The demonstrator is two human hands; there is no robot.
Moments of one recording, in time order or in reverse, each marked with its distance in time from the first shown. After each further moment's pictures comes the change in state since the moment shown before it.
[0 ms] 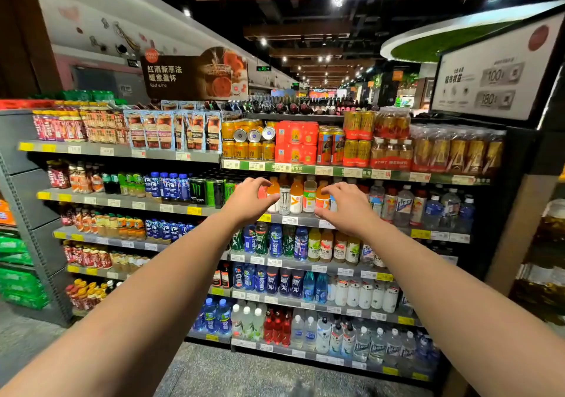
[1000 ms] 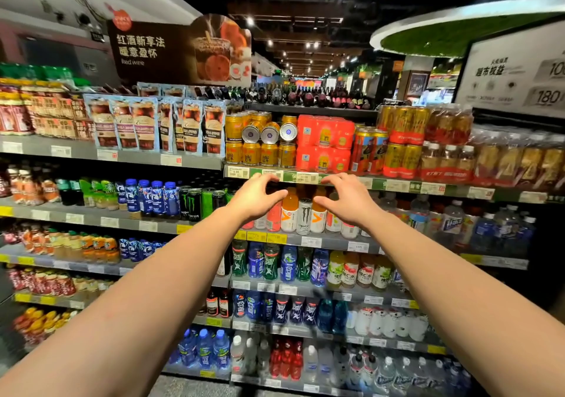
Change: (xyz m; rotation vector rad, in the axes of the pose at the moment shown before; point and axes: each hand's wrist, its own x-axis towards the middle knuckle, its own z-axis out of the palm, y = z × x) left_hand 0.239 -0.190 0.013 -0.046 -0.082 0.038; right_hand 0.254 -0.043 0.121 -0.032 0.001 0.051
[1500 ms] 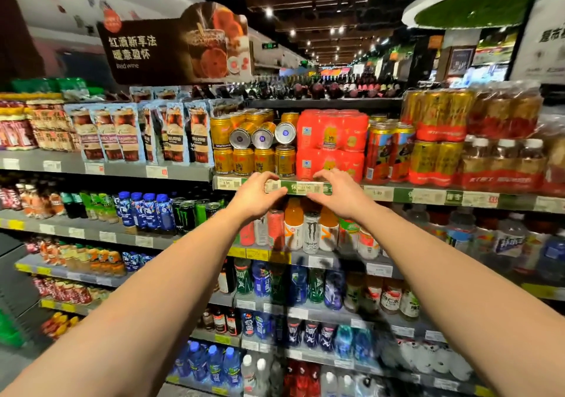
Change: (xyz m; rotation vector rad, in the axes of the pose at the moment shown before) left_hand 0.134 -0.014 0.063 0.024 0.076 -0.075; right_hand 0.136 0.084 0.057 0.257 -0.061 -0.104
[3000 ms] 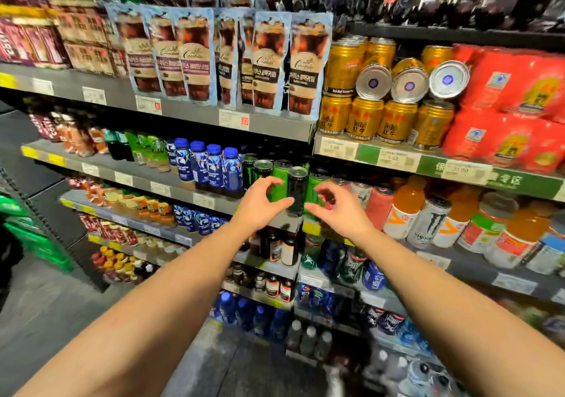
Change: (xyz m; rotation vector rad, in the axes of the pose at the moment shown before) left_hand 0.025 -0.326 -0.022 -0.202 0.030 -0.160; right_hand 0.130 -0.121 0.292 0.382 -0.075 0.046
